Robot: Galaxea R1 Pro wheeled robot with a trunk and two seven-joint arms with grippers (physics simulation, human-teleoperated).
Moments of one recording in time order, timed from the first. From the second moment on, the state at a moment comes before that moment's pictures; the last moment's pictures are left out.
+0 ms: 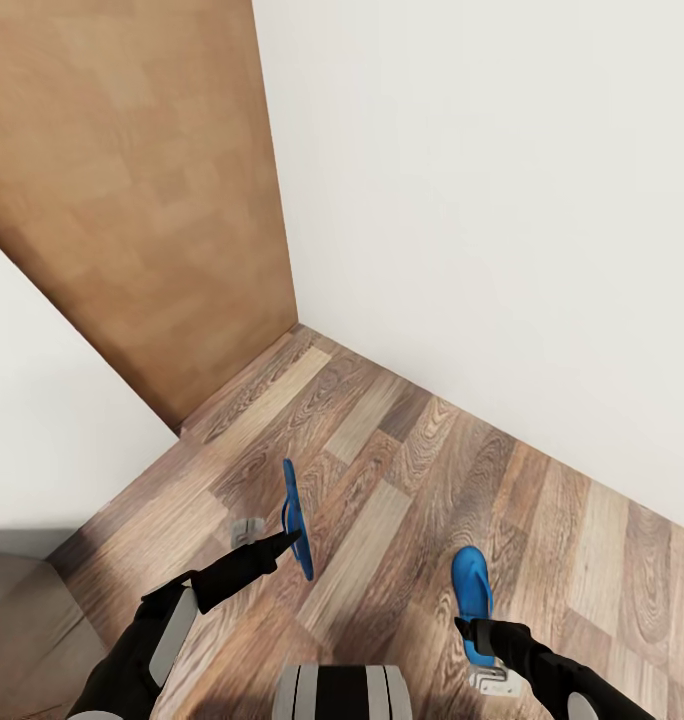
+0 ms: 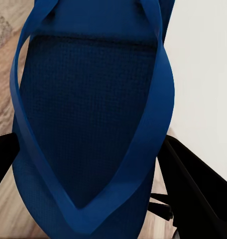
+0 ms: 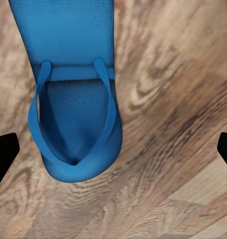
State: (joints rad) left arm -0.42 -0.02 0.10 -0.91 0.34 0.37 -0.84; right arm -0.45 -0.29 0.61 -0.58 2.33 -0.11 -0.05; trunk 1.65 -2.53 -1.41
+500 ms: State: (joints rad) left arm -0.42 -0.02 0.11 -0.91 0.34 0.37 -0.85; right arm -0.45 -0.29 0.61 -0.58 2.33 -0.11 -0.05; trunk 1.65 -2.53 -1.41
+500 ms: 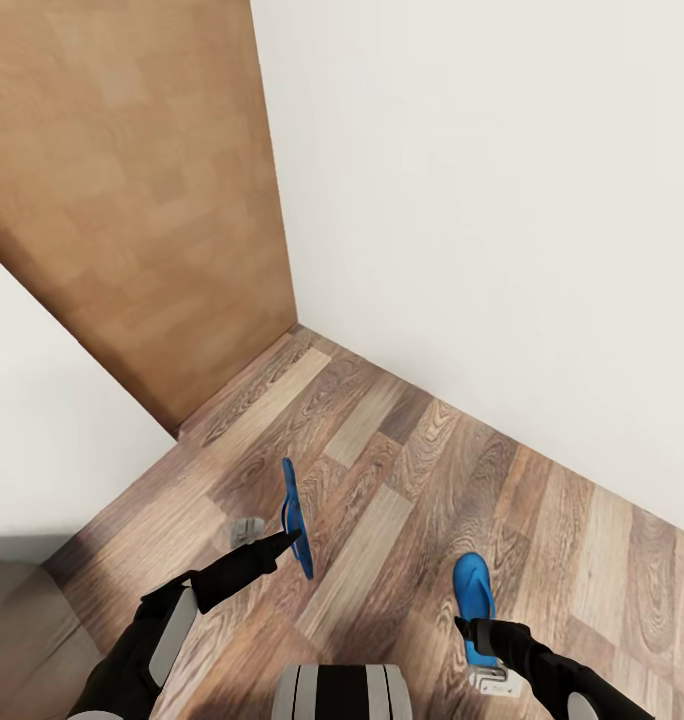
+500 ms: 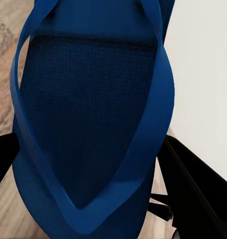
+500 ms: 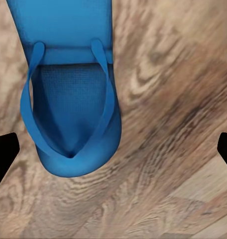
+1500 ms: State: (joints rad) left arm -0.42 -0.02 0.11 -0.91 0.34 0.37 -0.85; right arm -0.45 -0.29 0.61 -0.58 2.33 -0.11 -0.05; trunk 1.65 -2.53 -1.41
